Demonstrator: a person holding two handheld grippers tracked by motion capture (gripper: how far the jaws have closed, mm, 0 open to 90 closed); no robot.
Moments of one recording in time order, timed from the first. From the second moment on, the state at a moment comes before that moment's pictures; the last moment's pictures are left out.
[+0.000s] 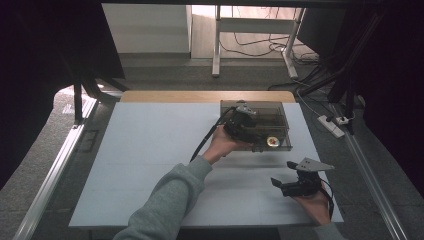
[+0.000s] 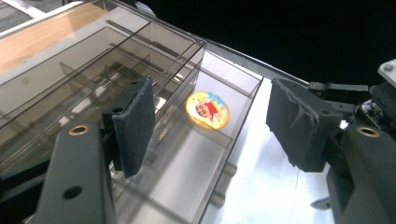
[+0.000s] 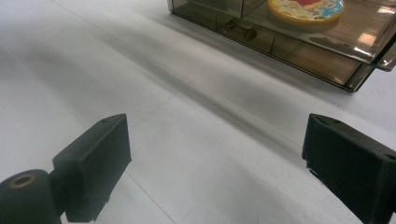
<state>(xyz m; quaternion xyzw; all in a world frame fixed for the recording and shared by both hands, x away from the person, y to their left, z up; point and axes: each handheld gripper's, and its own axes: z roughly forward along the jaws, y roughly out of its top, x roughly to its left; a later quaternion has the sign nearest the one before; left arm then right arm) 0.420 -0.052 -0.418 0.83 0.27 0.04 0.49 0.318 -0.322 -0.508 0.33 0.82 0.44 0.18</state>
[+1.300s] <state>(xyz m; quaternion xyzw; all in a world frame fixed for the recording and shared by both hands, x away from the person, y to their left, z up) 0.313 0.122 -0.446 0.81 0.34 0.12 0.47 0.312 -0.328 -0.504 0.33 0.81 0.44 0.18</state>
